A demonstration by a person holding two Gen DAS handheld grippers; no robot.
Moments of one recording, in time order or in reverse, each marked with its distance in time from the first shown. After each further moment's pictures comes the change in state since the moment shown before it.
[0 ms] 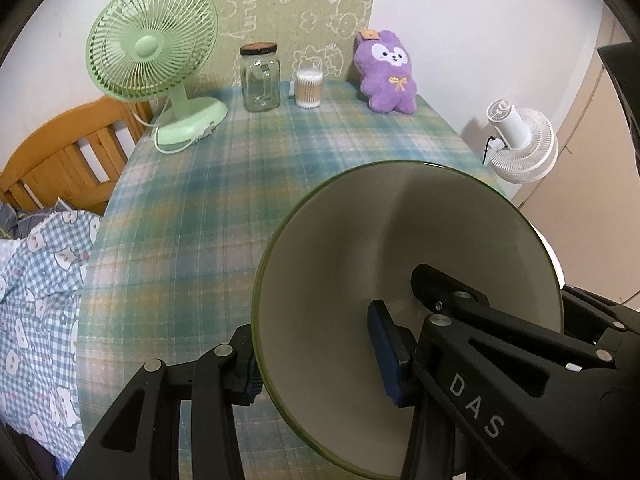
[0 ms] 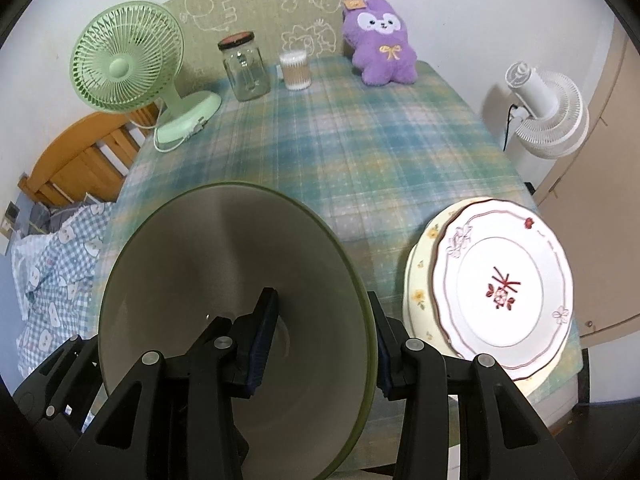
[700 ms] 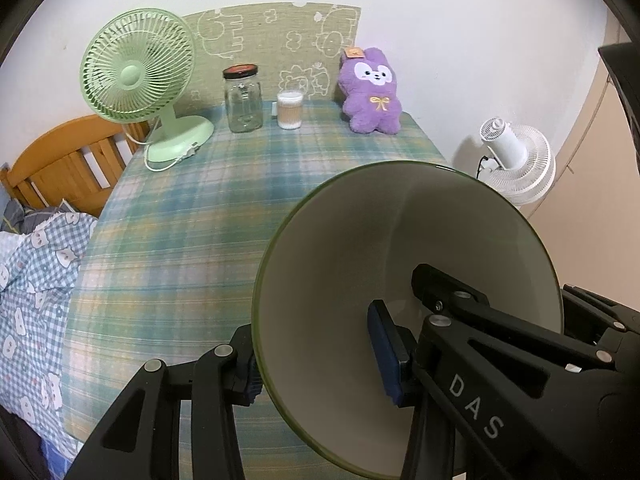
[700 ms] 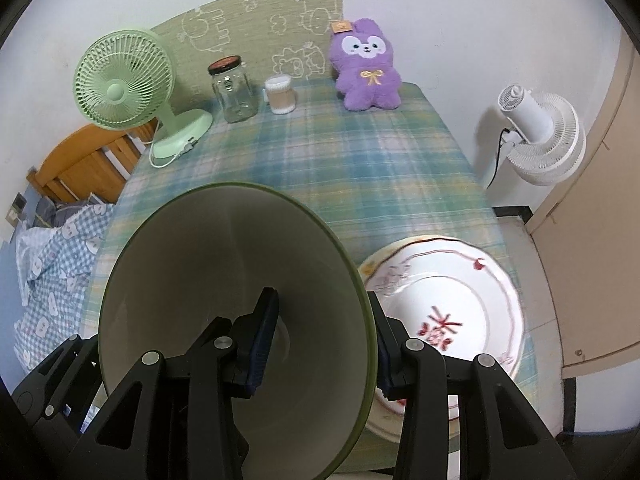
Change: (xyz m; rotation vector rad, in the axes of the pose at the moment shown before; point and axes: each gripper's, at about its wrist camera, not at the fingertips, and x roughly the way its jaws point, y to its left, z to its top) left arm -0.008 -0.069 0.020 -0.052 -0.042 0.027; right arm -0.025 -0.066 0.025 -0.061 -0.033 0.020
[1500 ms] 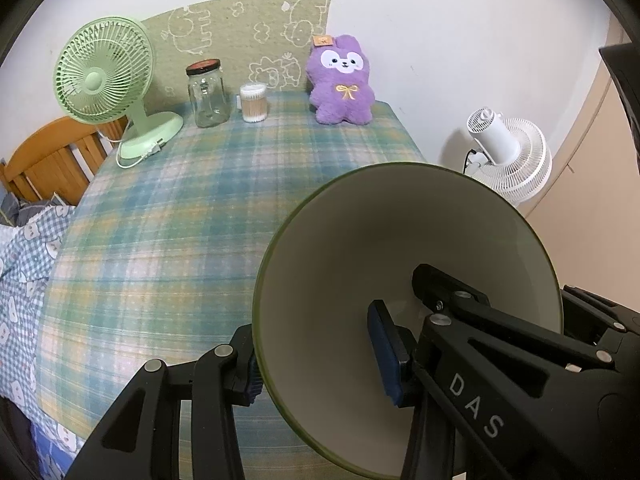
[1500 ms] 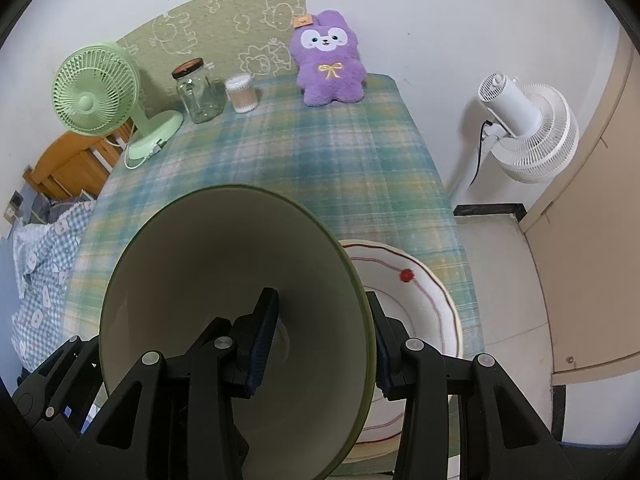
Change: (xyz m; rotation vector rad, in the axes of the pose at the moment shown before) left arm 0.024 -0.082 0.010 -0.027 0.032 0.013; right arm 0.008 -0.086 0.012 -0.010 0.031 0.006
